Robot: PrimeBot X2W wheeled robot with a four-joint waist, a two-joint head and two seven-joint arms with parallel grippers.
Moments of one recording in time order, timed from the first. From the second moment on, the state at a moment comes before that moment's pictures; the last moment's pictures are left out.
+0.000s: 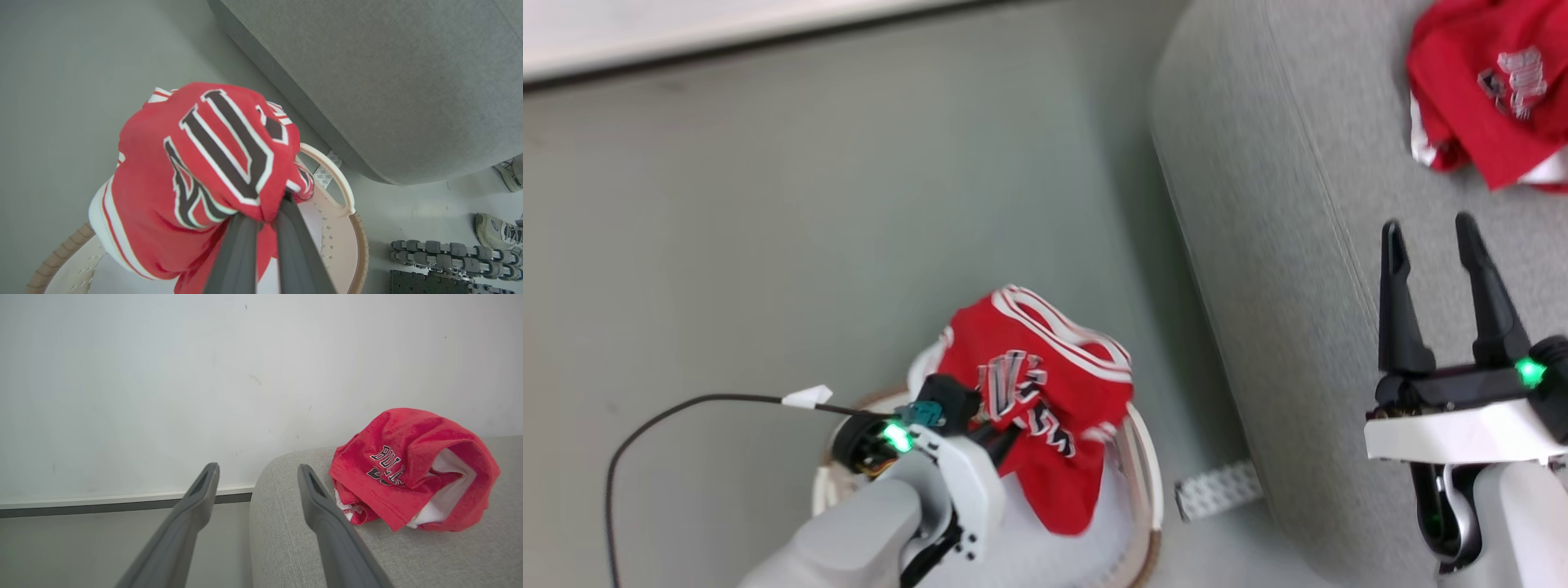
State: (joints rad) left arm -0.81 0.21 -1.27 0.91 -0.89 -0.13 -0.26; right arm -0.37 -0.05 0.03 0.12 0.26 0.13 -0.26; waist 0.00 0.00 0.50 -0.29
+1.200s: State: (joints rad) left arm -0.66 0.24 -0.74 0.38 -0.62 -0.10 -0.26; right arm -0.16 -0.12 0.18 0.18 0.31 0.13 -0.26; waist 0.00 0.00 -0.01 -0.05
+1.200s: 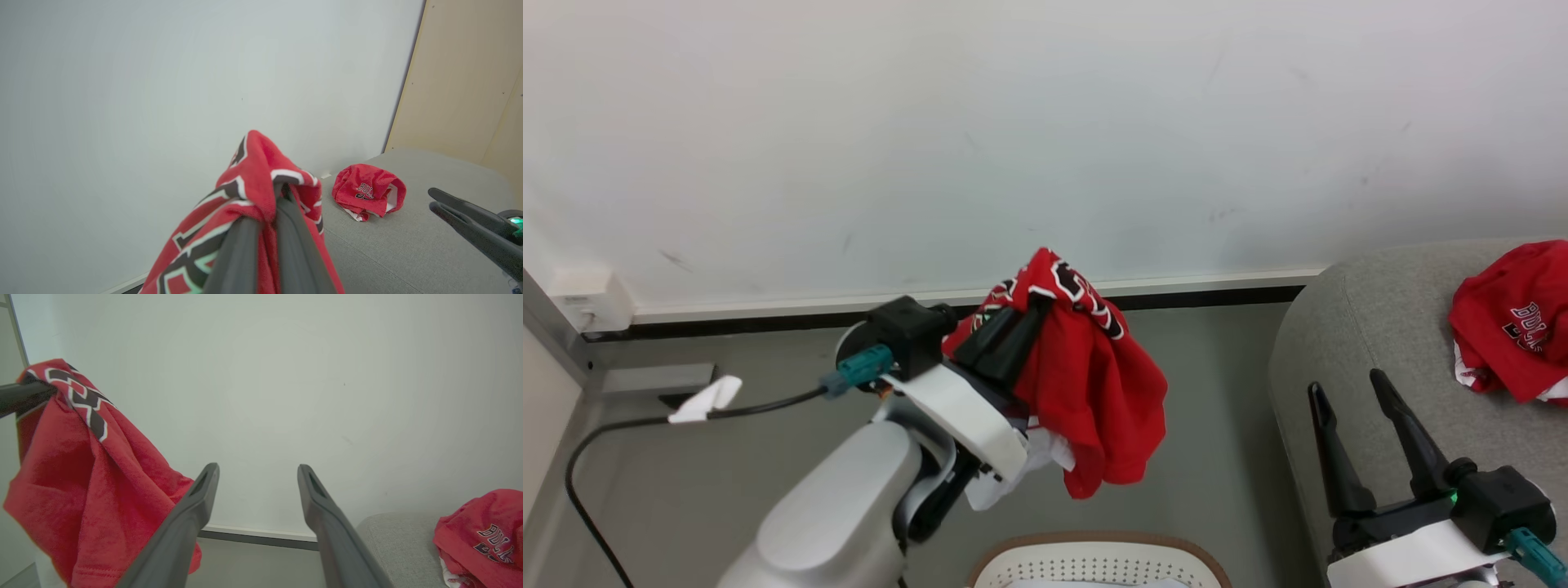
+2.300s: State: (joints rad) left arm -0.65 0.26 -0.72 0.29 -0.65 -0.04 -0.25; right arm -0.29 -0.10 0.65 0.28 0.39 0.13 -0.26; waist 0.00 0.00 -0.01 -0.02
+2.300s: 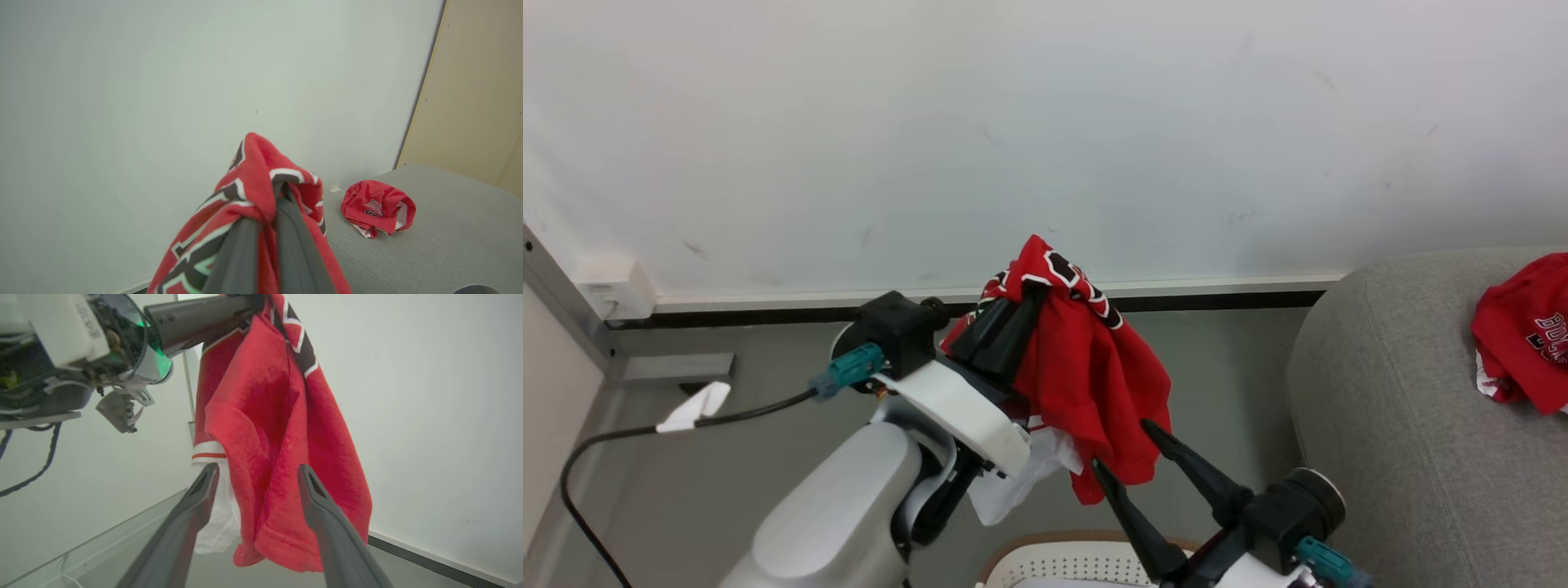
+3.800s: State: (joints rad) left arm -0.64 0.18 -0.83 0.31 -0.66 -0.06 -0.23; right arm -0.43 -0.05 0.64 0.59 0.49 0.13 -0.26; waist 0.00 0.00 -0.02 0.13
